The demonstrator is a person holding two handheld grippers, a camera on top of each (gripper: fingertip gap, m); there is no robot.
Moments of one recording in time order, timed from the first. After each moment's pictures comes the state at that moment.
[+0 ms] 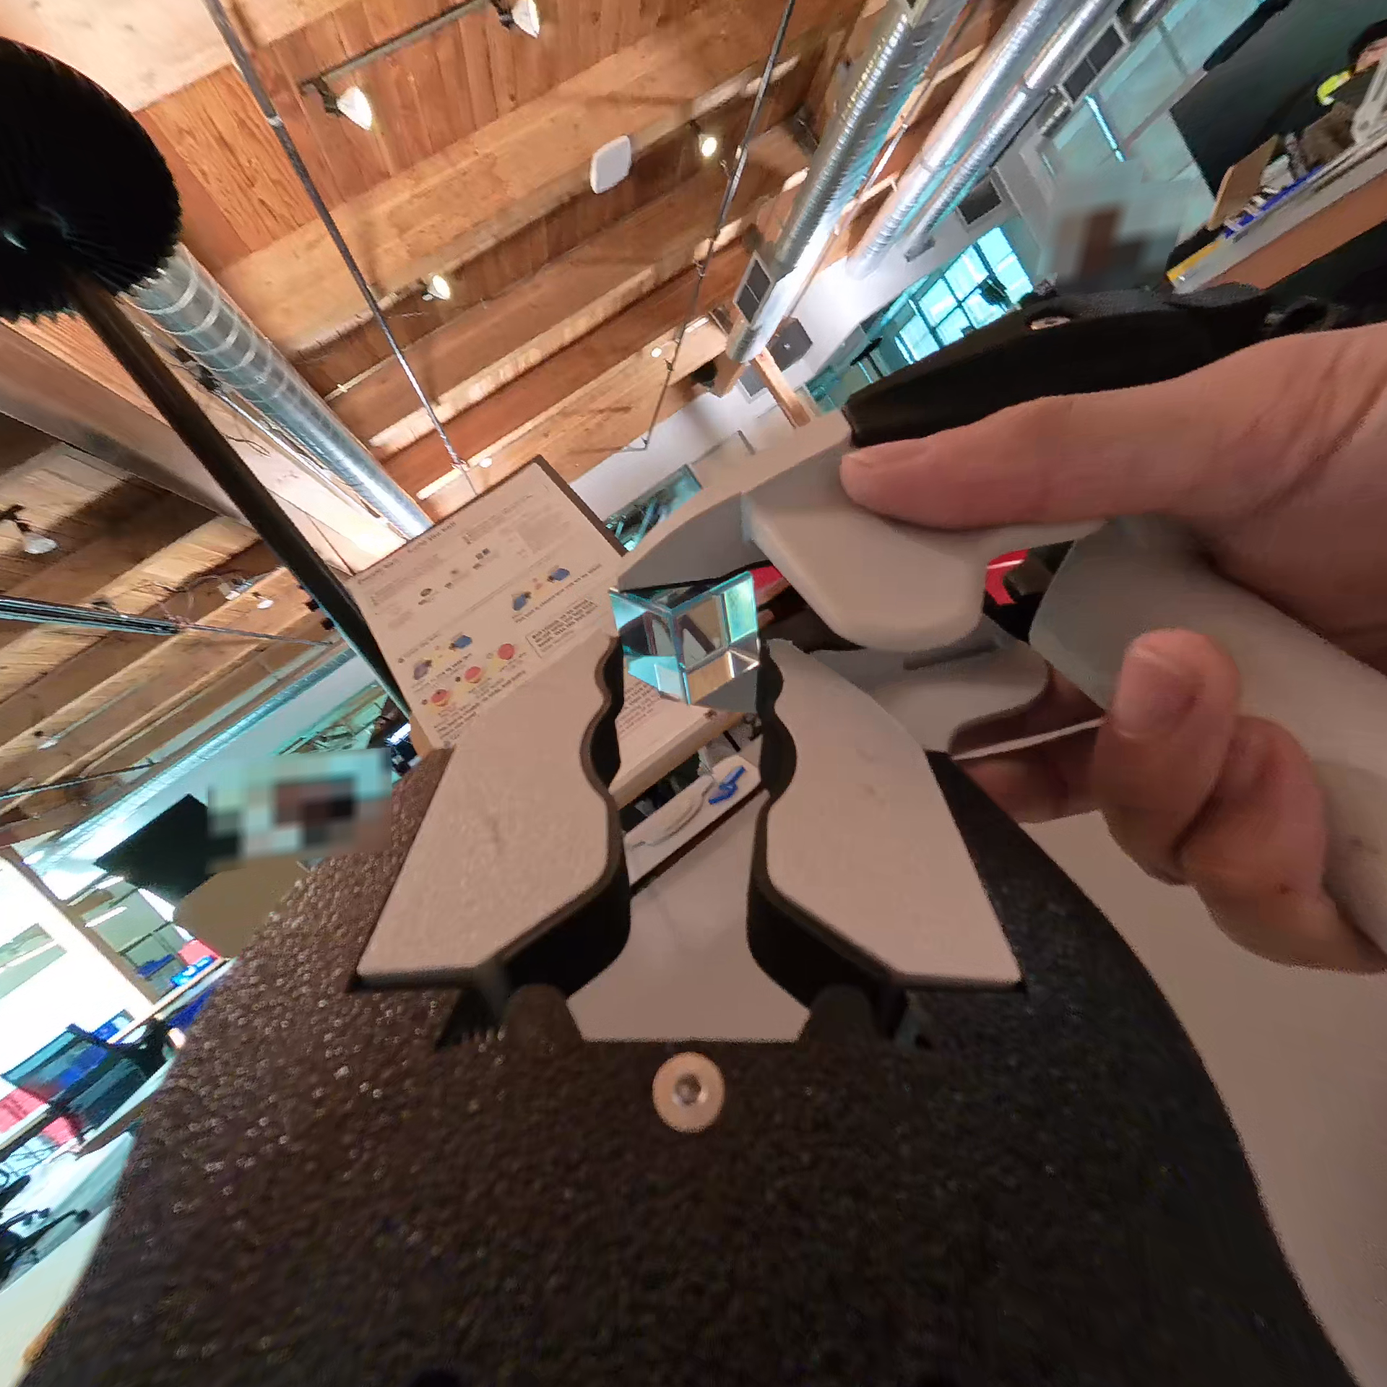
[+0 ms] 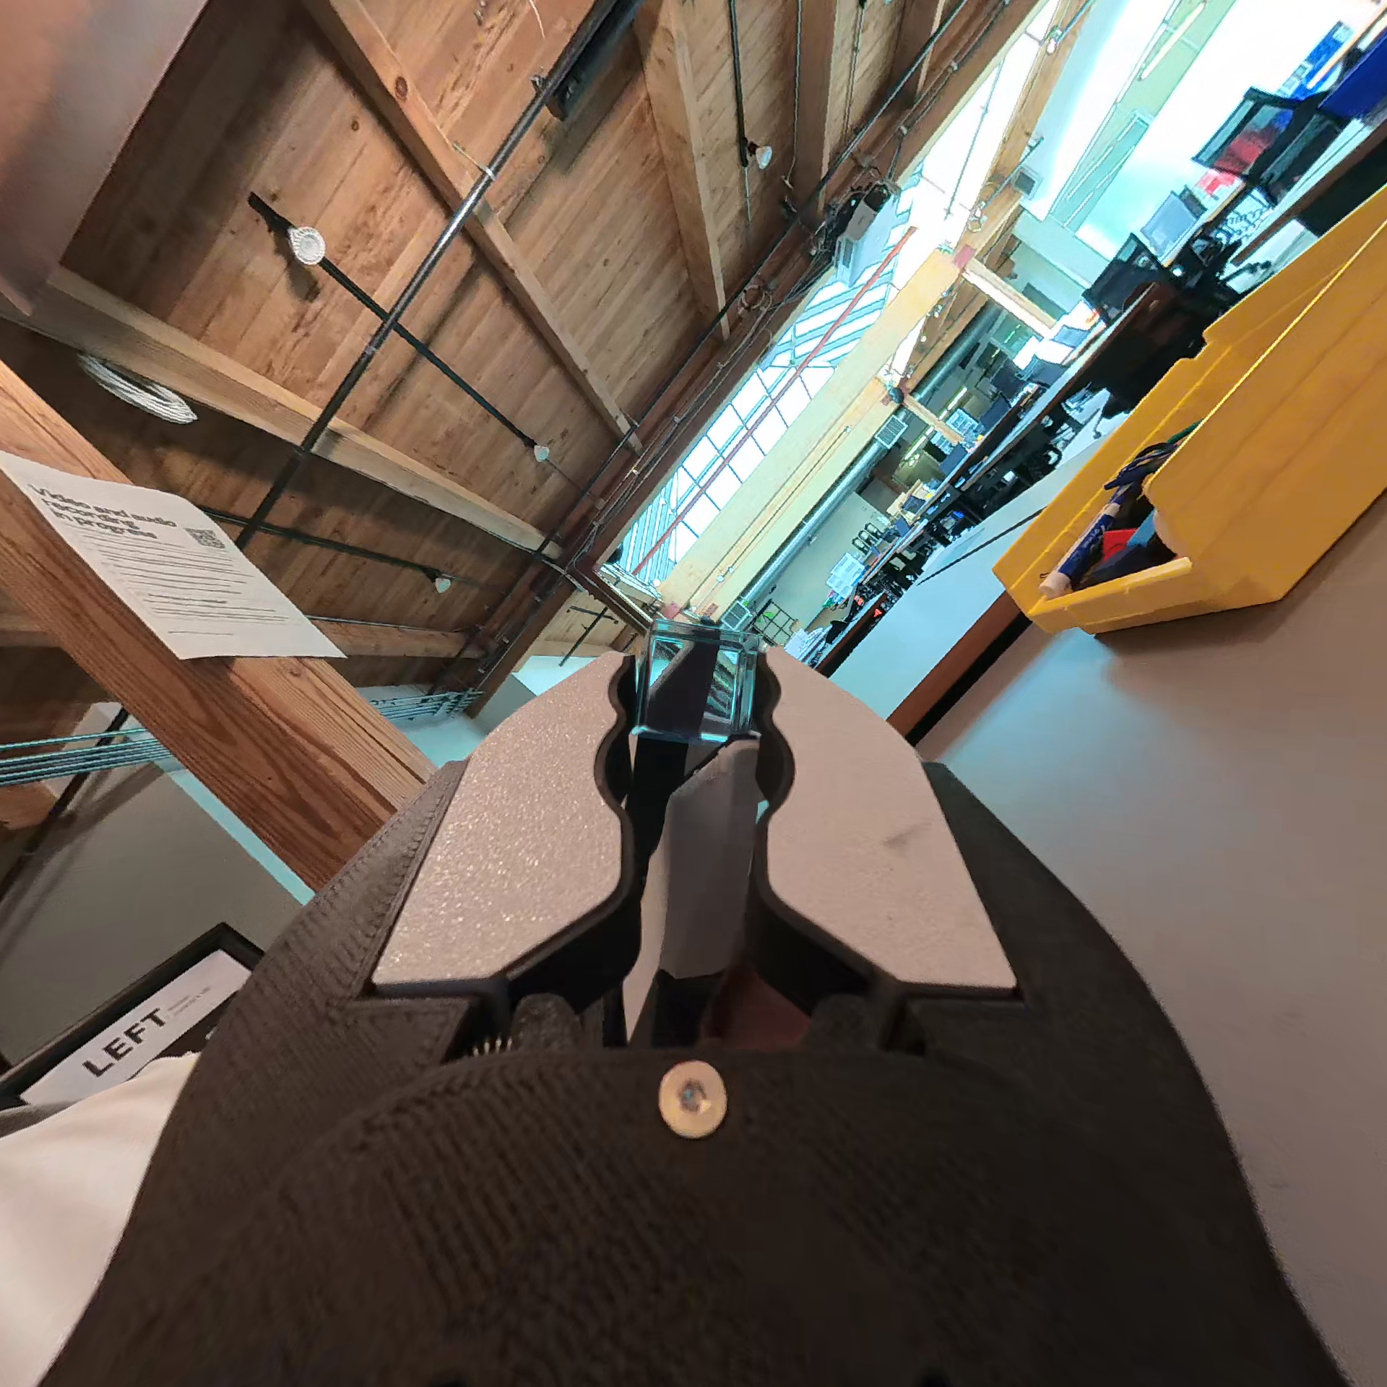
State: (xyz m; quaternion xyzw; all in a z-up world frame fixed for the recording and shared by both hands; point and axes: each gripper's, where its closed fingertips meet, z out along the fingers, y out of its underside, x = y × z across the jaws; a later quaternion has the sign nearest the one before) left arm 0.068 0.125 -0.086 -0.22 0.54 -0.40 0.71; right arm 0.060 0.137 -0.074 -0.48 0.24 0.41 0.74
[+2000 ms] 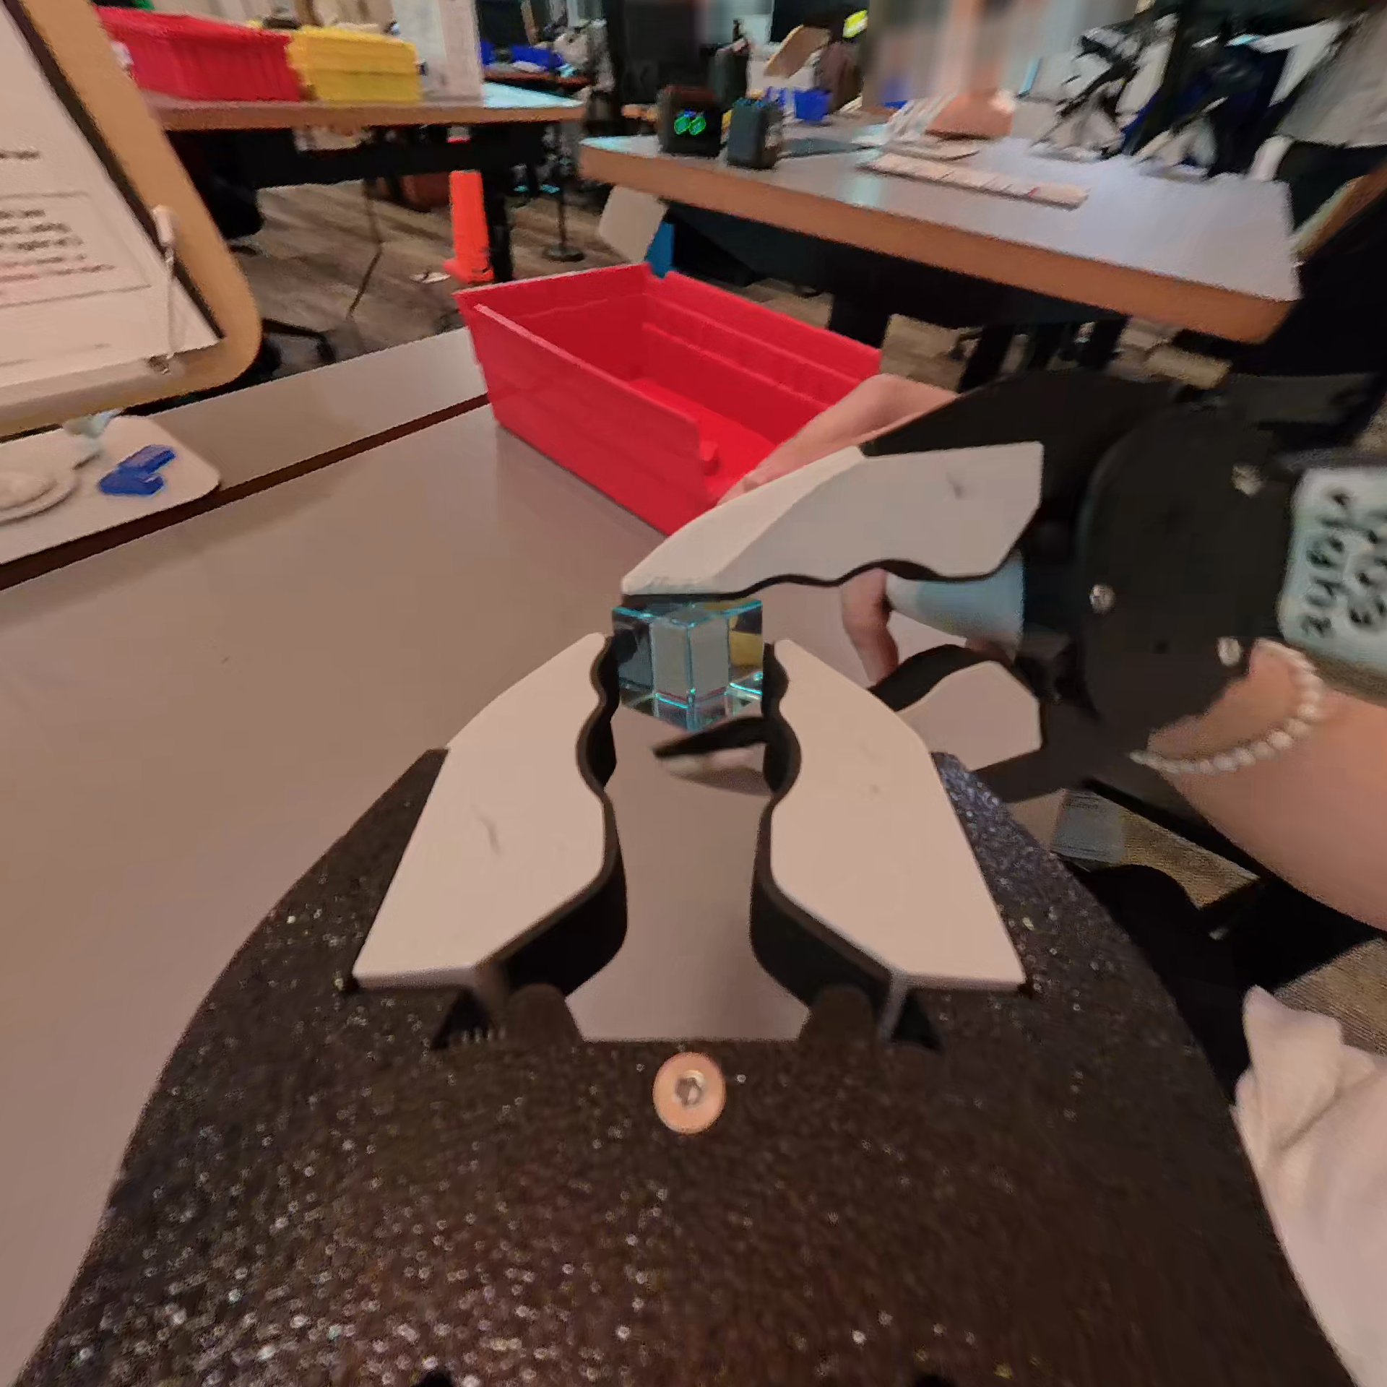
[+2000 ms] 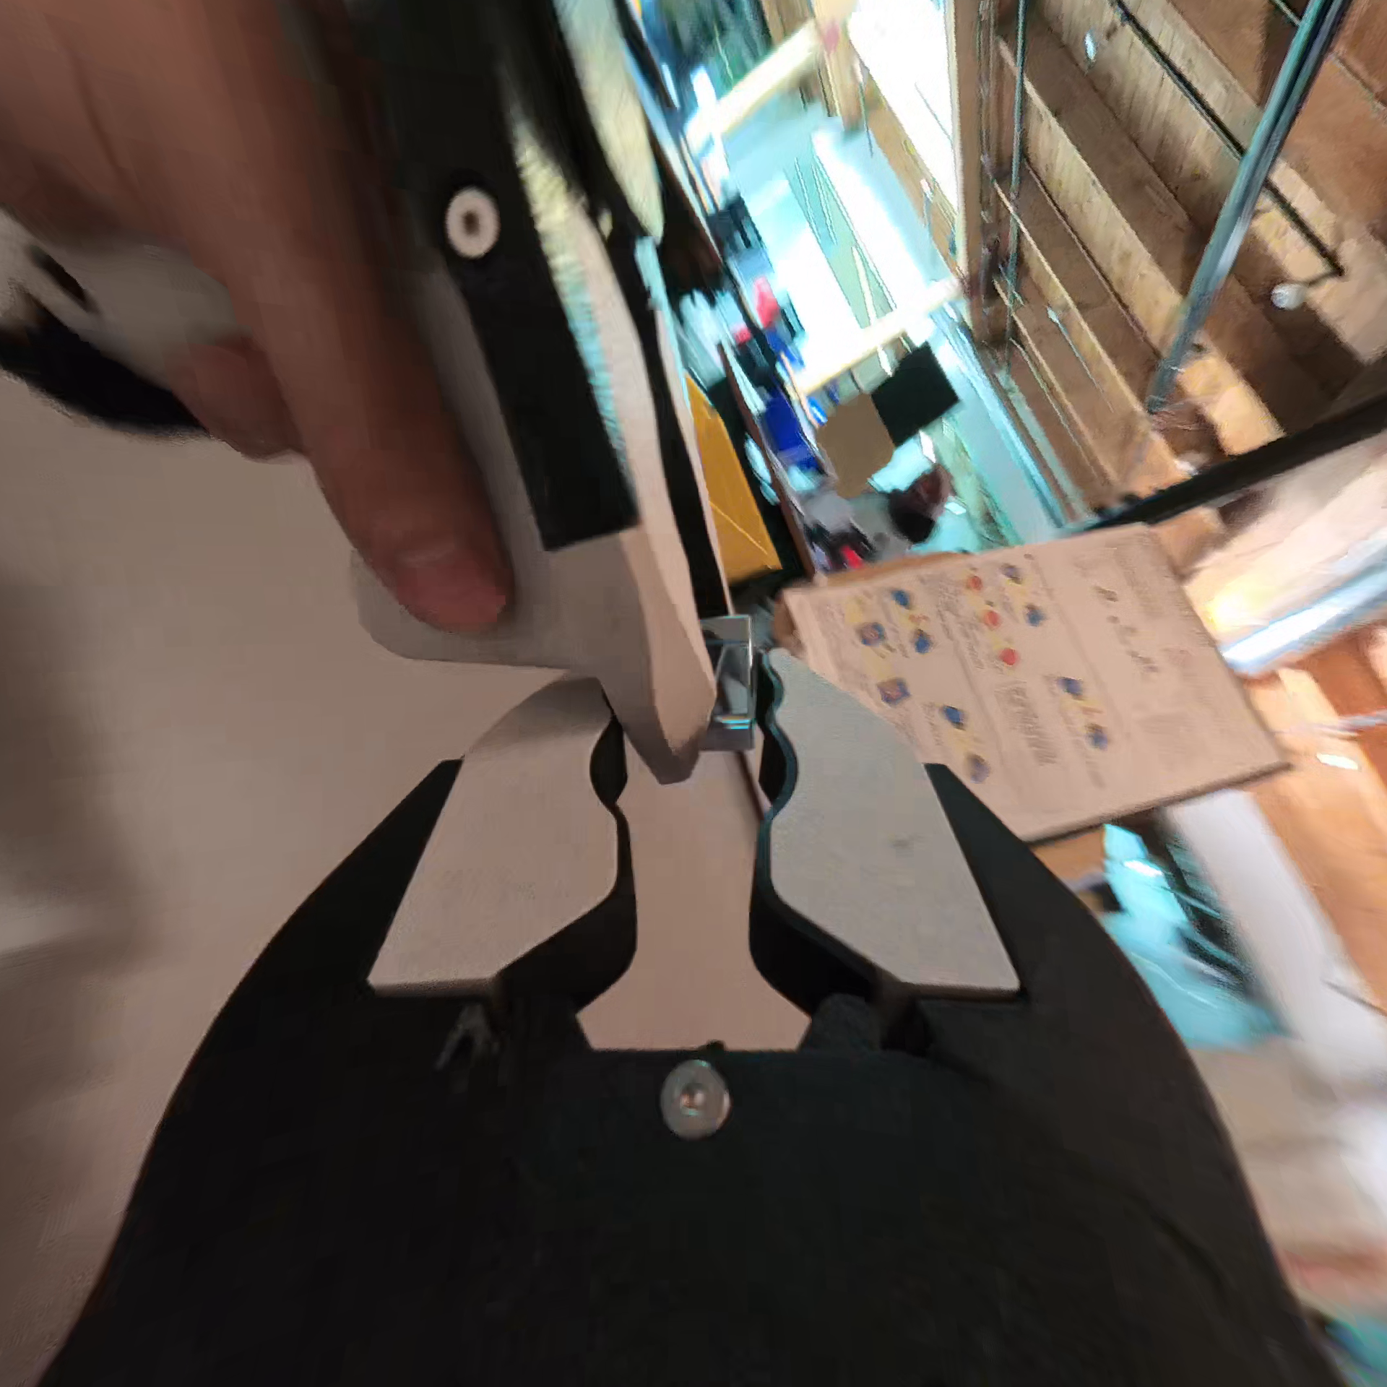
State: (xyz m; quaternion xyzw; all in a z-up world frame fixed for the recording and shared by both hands) left arm 0.072 0.108 -0.129 -0.40 0.69 -0.55 0.26; right arm 0.066 0.135 -0.121 -0.70 -0.24 -0.42 0.52
